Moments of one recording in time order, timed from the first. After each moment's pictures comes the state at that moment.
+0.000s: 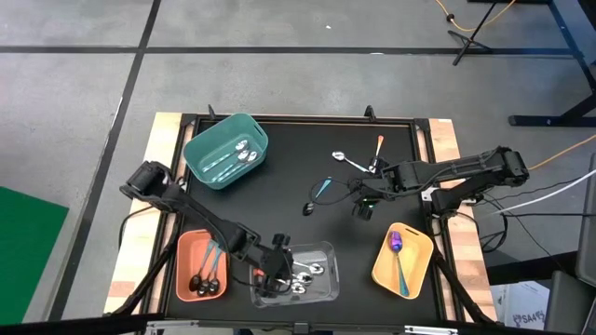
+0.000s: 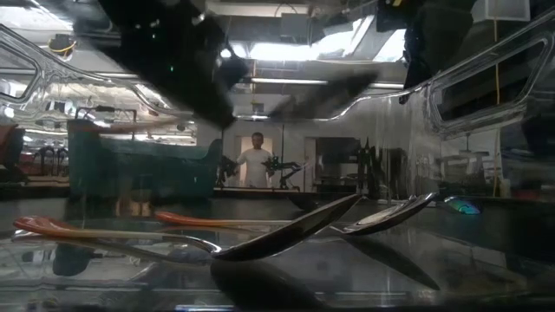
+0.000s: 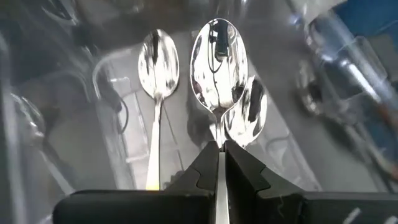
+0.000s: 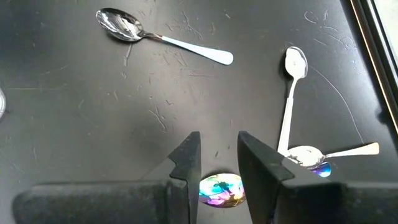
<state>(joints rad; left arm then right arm) -0.49 1.84 1.11 -0.10 -0.09 -0.25 0.15 1.38 1.17 -1.04 0.35 0.41</state>
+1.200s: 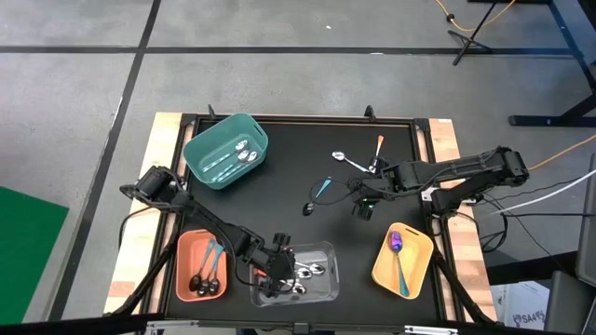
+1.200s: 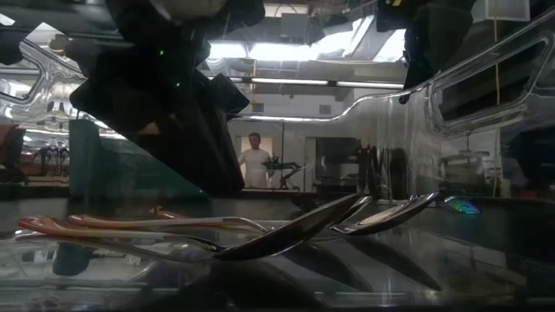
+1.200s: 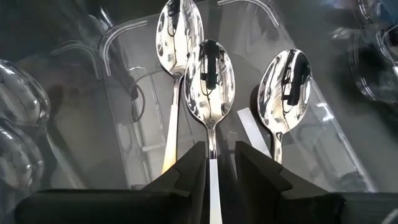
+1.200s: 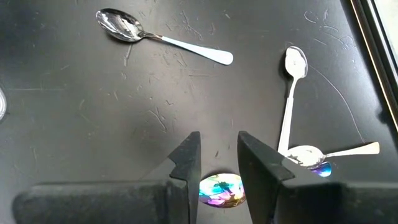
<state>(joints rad) -0.49 1.91 1.11 -0.09 -0.15 -0.25 0.15 1.38 1.17 -1.04 0.35 0.41</state>
